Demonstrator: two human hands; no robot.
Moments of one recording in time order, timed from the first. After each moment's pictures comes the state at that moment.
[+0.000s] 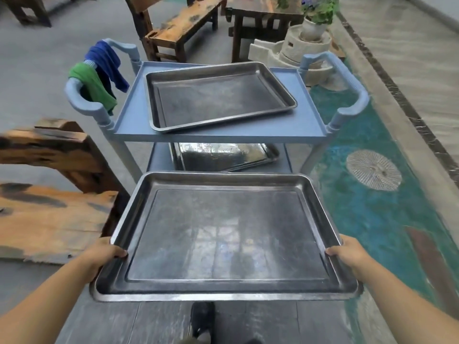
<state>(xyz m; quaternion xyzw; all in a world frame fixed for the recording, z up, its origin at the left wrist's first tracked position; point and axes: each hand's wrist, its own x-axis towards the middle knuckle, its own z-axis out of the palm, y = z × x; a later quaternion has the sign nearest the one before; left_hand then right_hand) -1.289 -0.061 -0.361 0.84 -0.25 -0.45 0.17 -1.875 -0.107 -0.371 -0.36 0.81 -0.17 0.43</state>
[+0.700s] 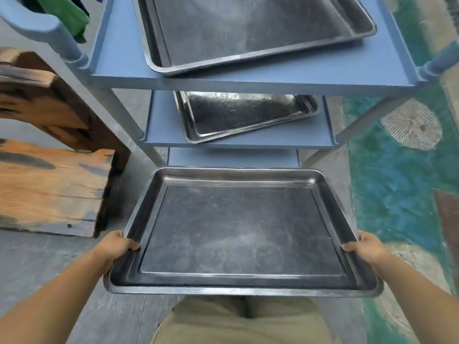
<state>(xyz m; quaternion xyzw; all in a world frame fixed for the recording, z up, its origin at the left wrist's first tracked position) -1.232 -0.106 -0.499 0.84 -0.19 -0.51 0.05 -1.806 -0.145 -0.469 -0.30 0.85 -0.04 0.43</state>
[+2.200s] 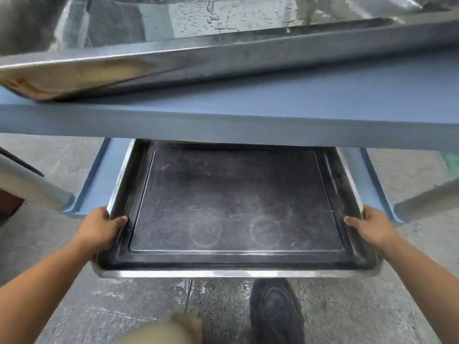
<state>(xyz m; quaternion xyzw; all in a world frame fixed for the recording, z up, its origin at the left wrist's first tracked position) -1.244 -0.426 -1.052 0.88 -0.38 -0.24 0.16 -1.834 -0.503 -1.054 -0.48 0.80 -0.17 0.30</state>
